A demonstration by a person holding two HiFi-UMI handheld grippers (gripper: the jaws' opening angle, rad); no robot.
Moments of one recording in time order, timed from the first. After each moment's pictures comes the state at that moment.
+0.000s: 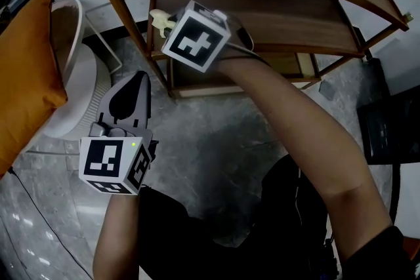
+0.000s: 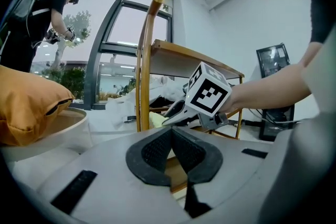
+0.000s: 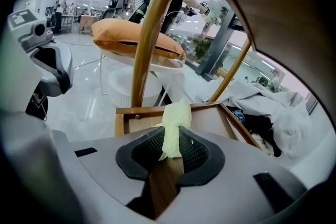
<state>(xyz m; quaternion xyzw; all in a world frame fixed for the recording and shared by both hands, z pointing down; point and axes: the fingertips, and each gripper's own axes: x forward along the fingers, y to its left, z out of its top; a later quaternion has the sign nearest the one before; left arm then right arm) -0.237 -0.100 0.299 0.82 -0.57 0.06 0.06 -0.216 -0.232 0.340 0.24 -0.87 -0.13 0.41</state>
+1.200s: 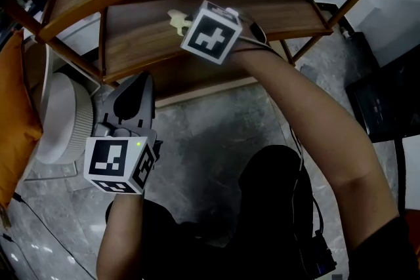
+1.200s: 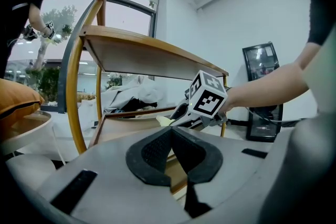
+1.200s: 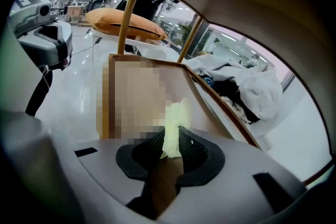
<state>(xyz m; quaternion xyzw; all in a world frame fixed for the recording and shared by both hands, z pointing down) -0.113 -0.122 0.286 0.86 -0.51 0.07 0.04 -0.042 -0.267 0.343 0.30 -0.83 -0.12 0.46</state>
